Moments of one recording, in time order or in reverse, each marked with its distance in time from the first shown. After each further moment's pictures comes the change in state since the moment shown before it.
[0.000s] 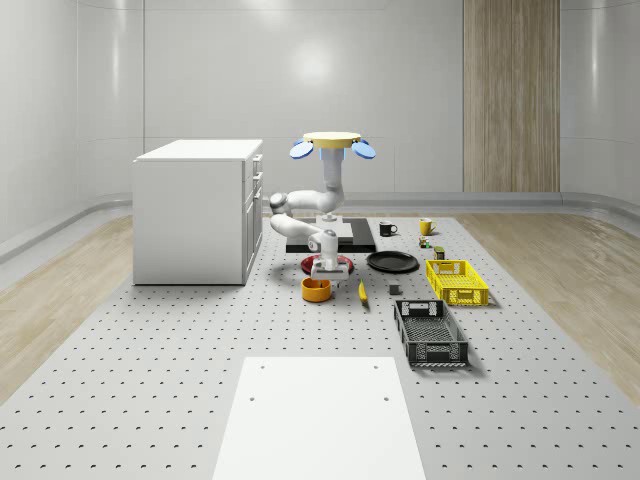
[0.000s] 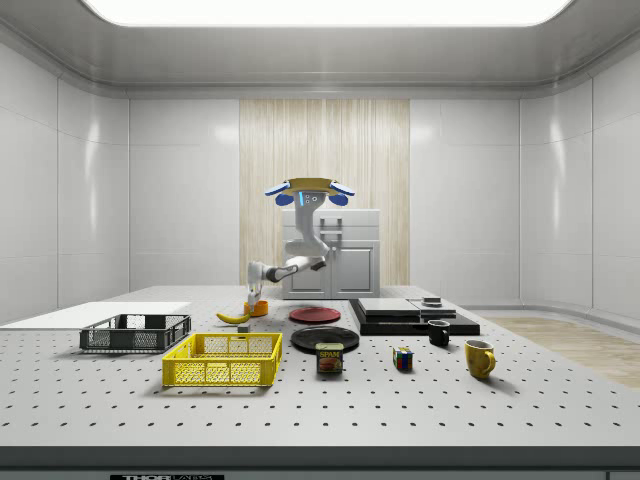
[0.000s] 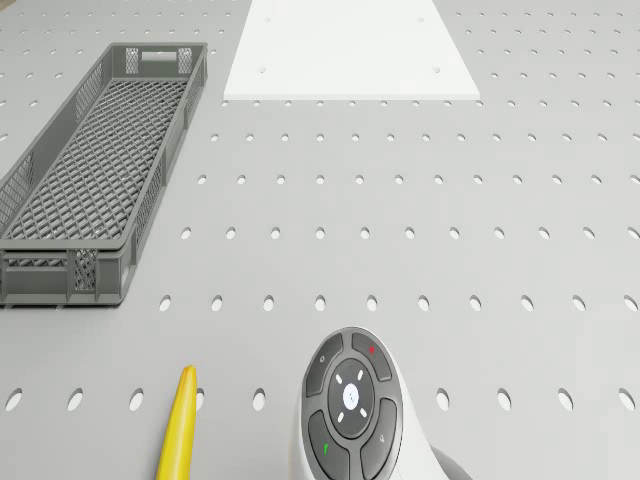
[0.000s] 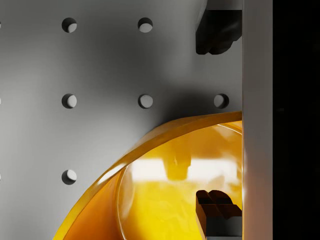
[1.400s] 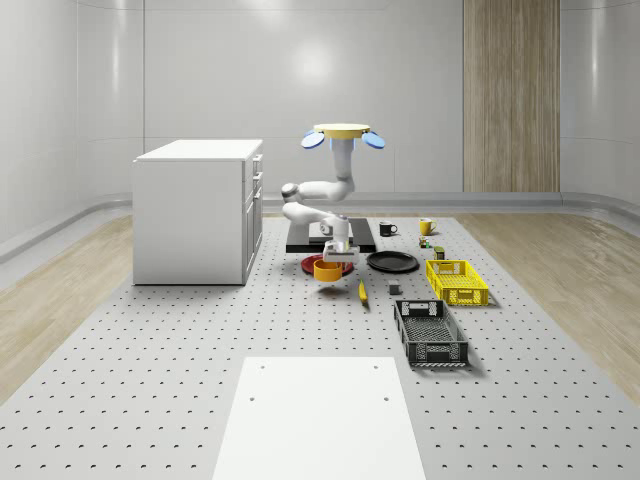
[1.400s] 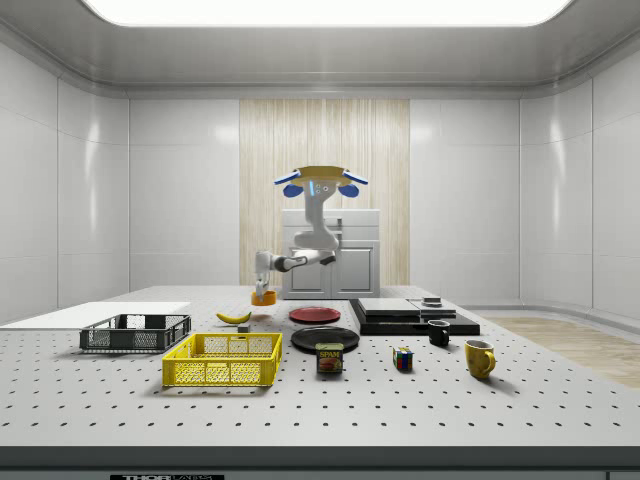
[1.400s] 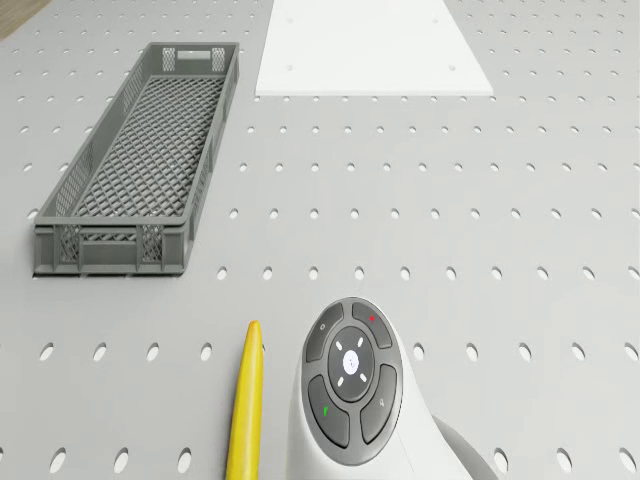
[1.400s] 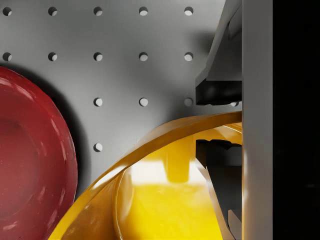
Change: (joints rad) arm 0.037 0.018 0.065 -0.044 0.052 -0.061 -0.012
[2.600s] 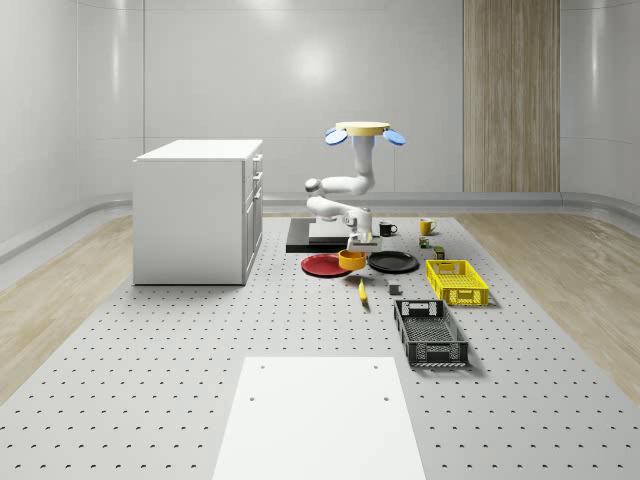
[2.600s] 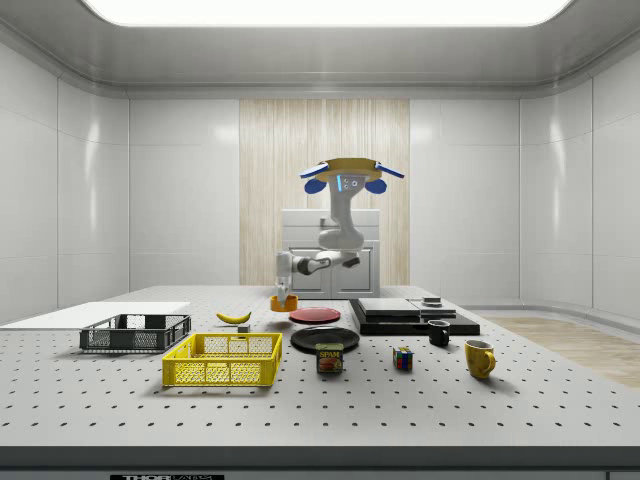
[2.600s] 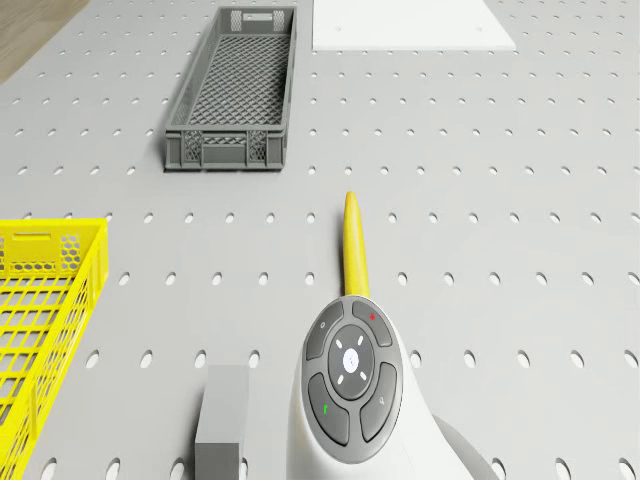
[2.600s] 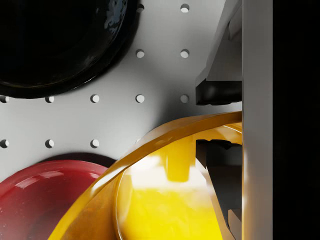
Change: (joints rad) arm 0.006 0.008 0.001 -0.002 -0.002 -0.009 -0.004
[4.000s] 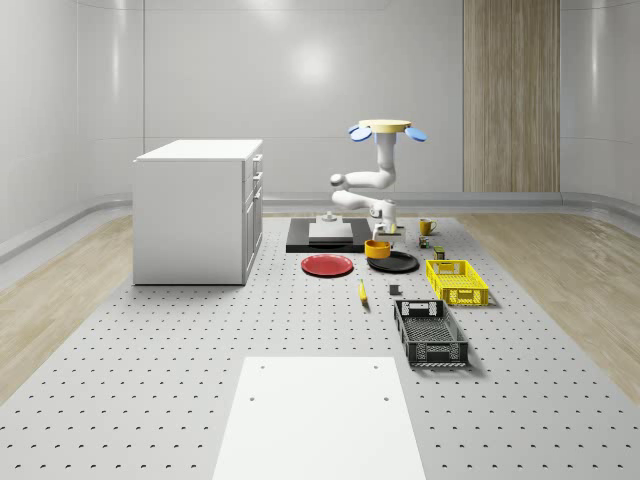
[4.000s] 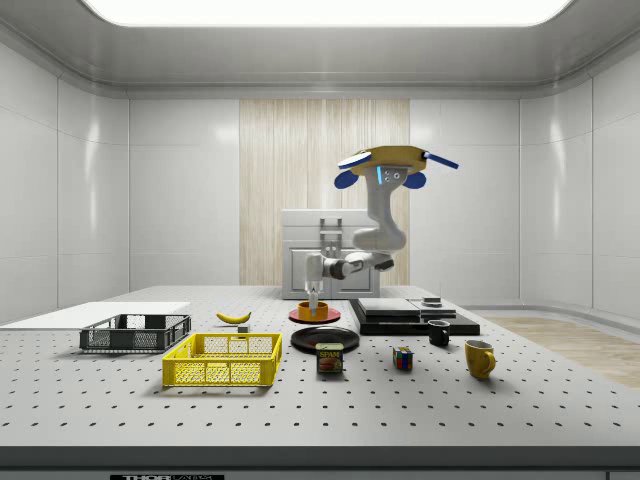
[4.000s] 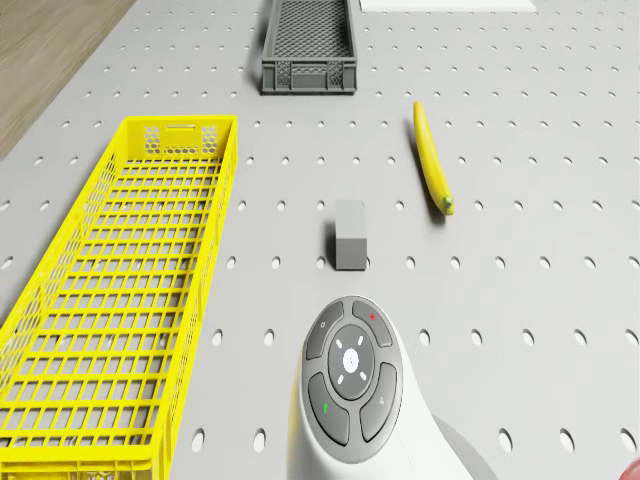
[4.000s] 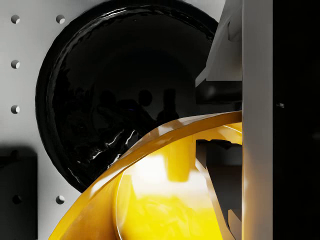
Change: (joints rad) arm 0.004 0.007 -0.001 -0.001 -0.003 -0.006 -0.003
